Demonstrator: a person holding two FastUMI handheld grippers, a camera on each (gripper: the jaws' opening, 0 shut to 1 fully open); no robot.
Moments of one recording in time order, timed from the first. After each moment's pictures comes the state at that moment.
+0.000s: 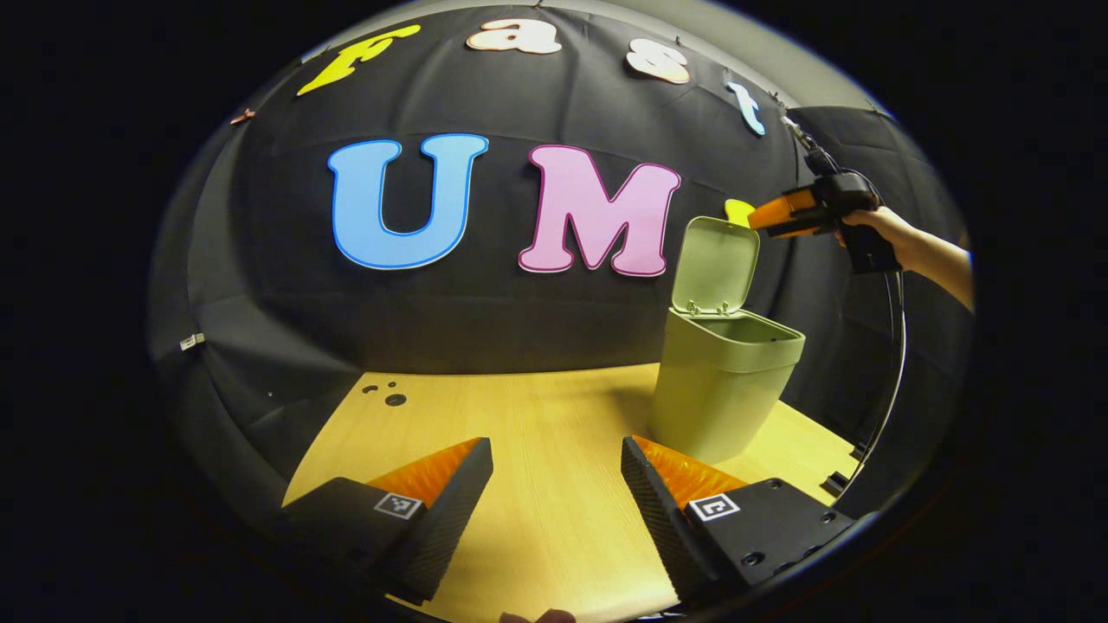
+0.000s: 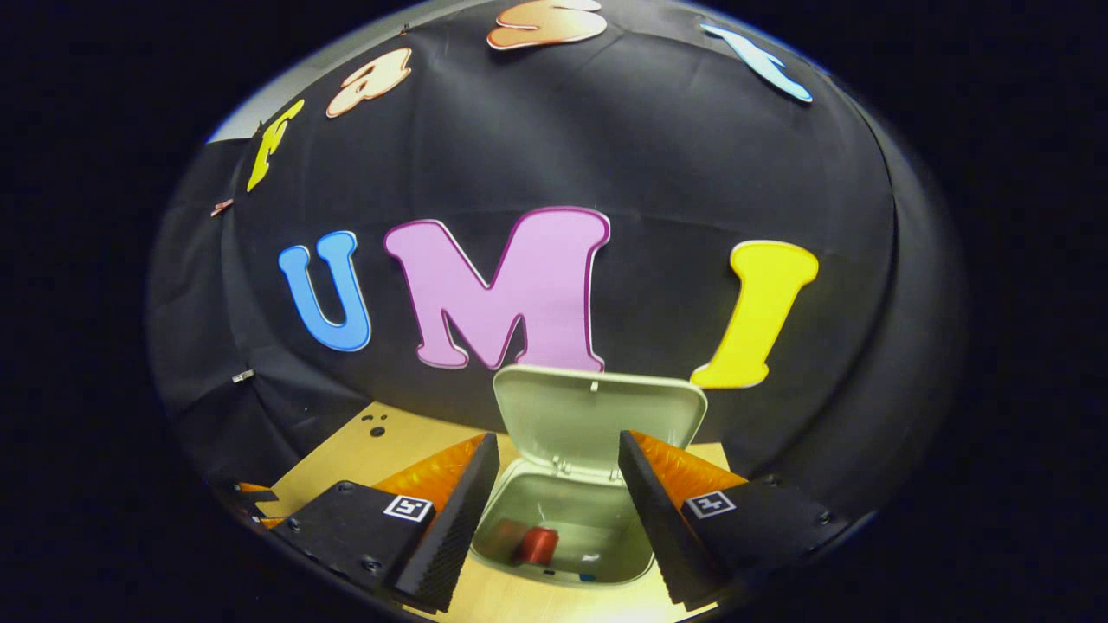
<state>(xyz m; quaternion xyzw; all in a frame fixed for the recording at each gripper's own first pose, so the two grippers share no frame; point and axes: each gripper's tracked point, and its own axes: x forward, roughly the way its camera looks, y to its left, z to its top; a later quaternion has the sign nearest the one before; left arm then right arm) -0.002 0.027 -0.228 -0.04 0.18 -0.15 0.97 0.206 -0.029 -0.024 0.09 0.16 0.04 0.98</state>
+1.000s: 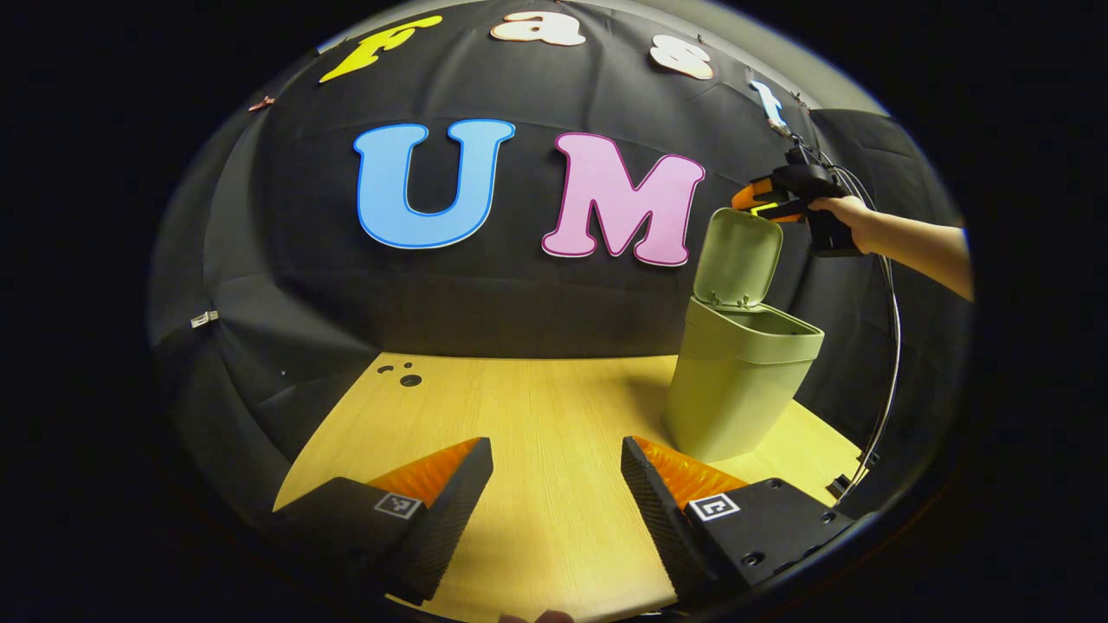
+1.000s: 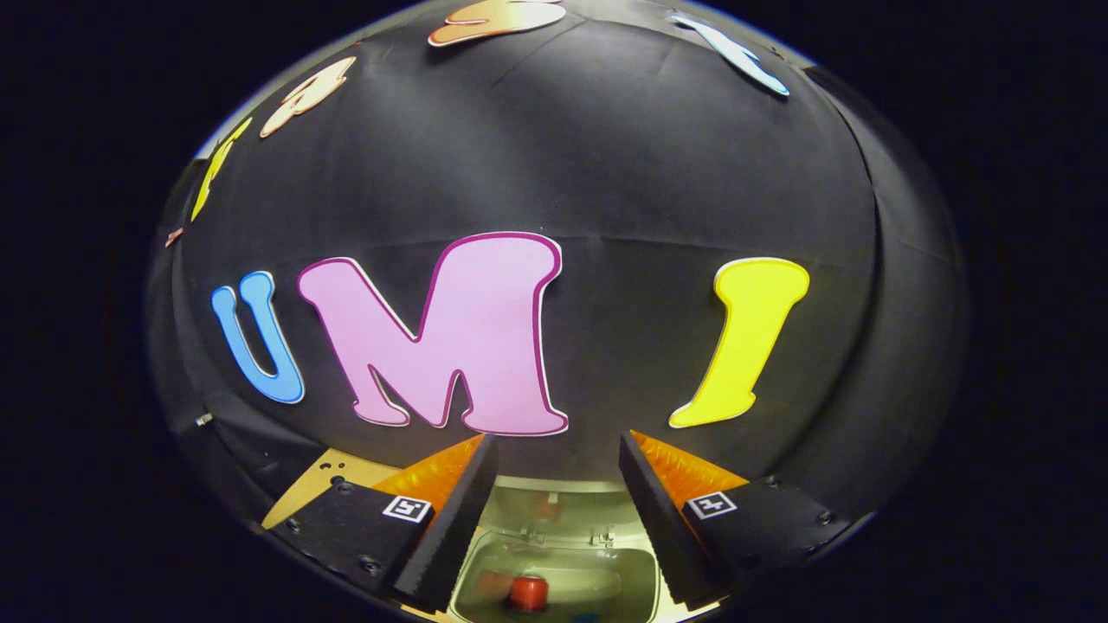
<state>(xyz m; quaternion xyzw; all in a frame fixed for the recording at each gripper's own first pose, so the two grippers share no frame) -0.006 0.045 -0.242 -0.05 0.20 -0.11 0.97 0.289 -0.055 -0.029 0.11 0.15 -0.04 0.98</state>
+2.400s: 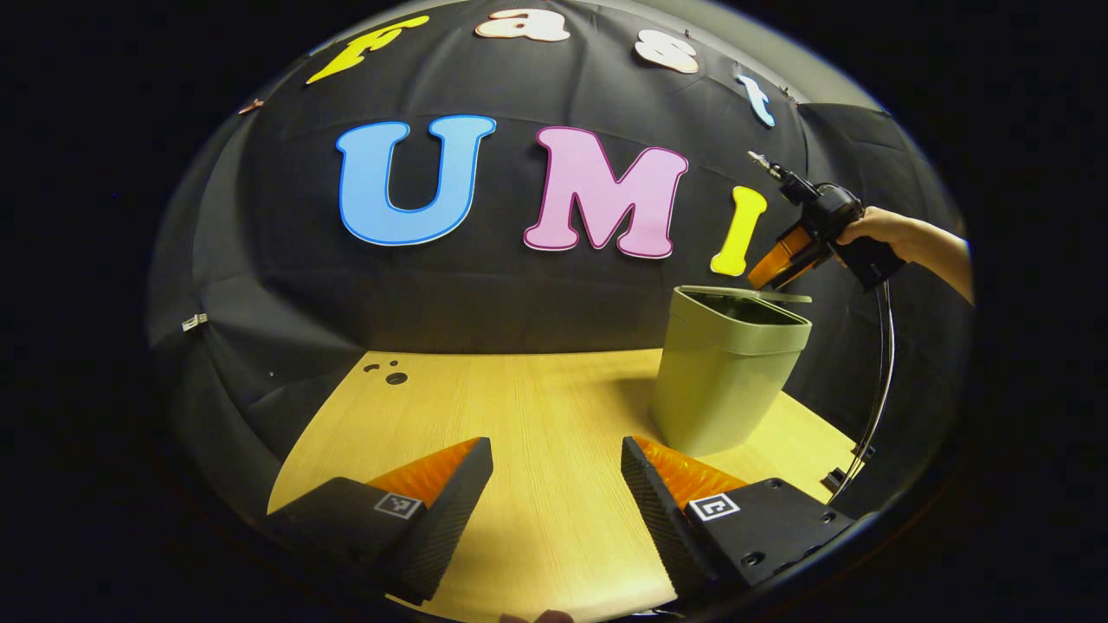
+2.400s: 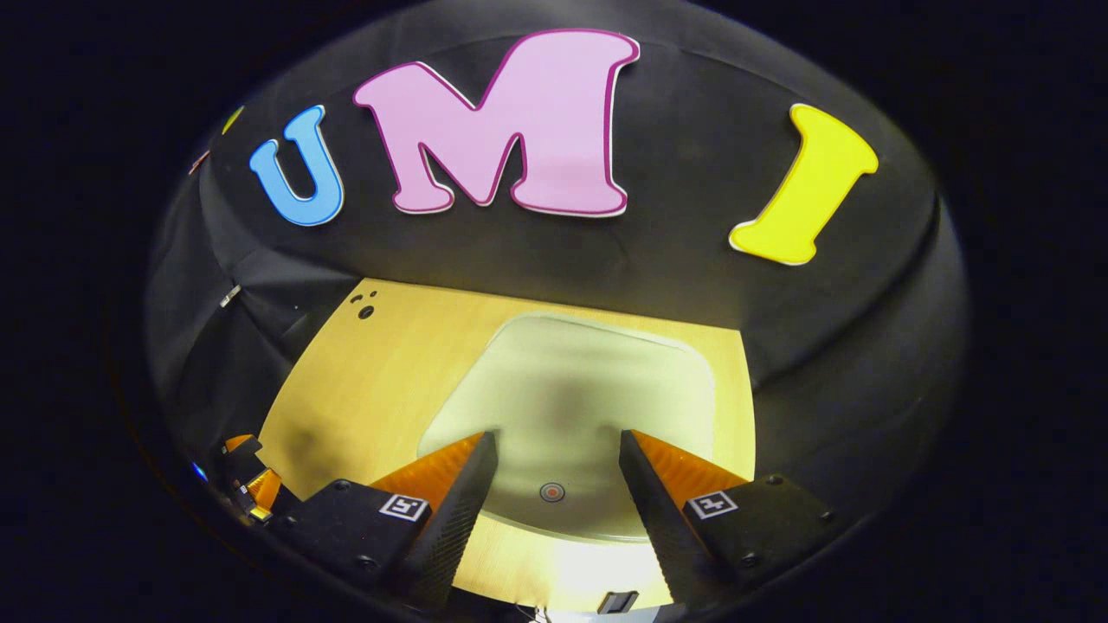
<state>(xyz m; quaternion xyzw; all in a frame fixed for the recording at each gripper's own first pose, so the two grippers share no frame) -0.010 0.029 -0.245 -0.04 0.21 -0.13 0.97 0.171 0.004 -0.173 0.08 0.43 0.08 0.89</state>
